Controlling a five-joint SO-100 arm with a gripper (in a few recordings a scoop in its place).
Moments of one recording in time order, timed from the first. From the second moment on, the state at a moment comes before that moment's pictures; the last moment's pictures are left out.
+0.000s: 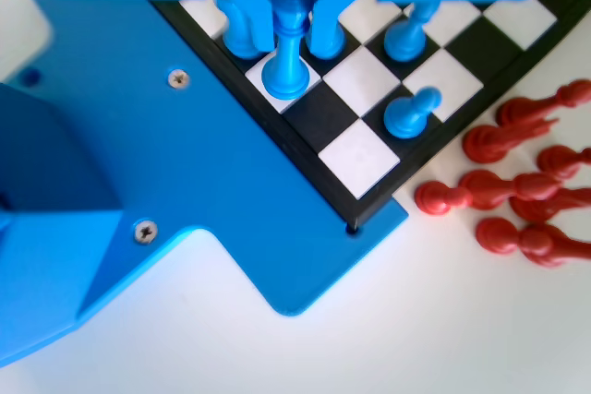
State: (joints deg) arm 21.8 106.7 149.7 47.4 -160.6
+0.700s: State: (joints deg) arm 20.0 106.8 152.3 42.9 -159.3
